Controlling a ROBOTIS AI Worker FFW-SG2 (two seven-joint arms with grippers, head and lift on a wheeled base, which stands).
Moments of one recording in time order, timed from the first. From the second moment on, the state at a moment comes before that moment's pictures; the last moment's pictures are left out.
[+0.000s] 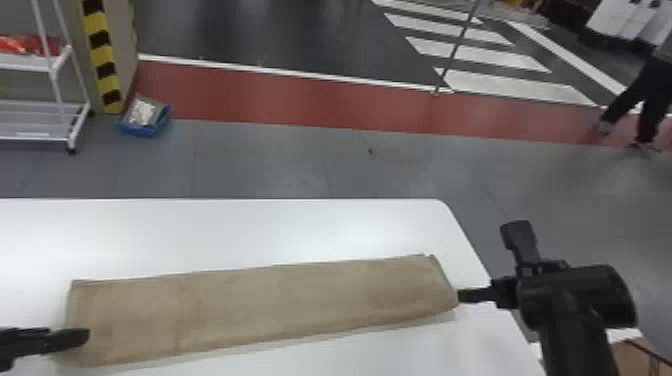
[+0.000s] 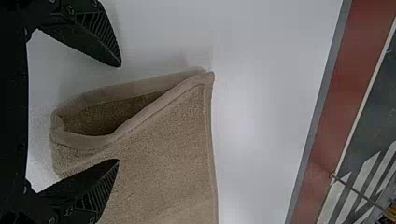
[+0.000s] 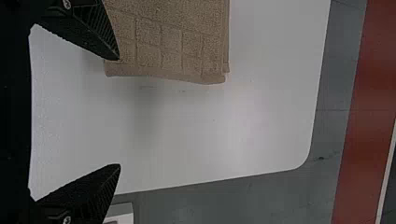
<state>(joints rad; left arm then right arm) -0.19 0.14 0.24 -1.22 -0.26 0.81 -0.92 -0.20 -0.28 -0.45 -1.30 0.61 0.82 0.79</state>
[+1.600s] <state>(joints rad) -0.16 0.19 0.43 -1.44 -0.25 1.02 -1.12 -0.20 -0.29 -0.45 -1.29 0.61 0.83 0.79</state>
